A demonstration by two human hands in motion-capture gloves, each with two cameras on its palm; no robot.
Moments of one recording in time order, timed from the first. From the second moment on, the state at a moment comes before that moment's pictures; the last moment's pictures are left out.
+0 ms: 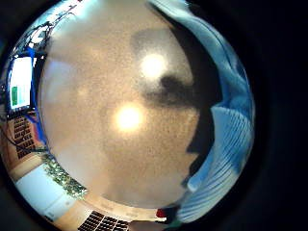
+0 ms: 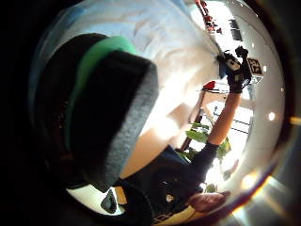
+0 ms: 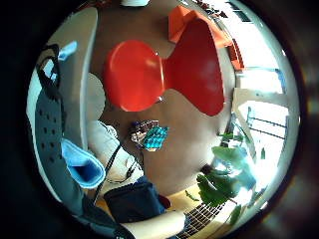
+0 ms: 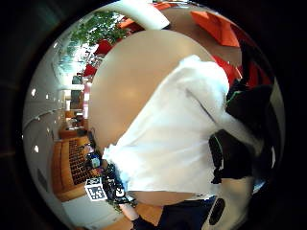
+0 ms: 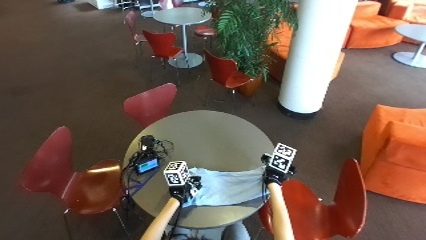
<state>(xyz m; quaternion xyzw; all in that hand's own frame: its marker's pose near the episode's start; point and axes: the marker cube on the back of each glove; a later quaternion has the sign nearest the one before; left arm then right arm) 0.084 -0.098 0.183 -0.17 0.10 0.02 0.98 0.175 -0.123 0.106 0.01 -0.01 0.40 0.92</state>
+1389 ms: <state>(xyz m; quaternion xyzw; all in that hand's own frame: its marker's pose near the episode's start) -0.105 -0.055 0.043 0.12 0.16 -0.09 0.98 -0.174 -0.189 0.001 0.09 -0.01 0.06 0.99</state>
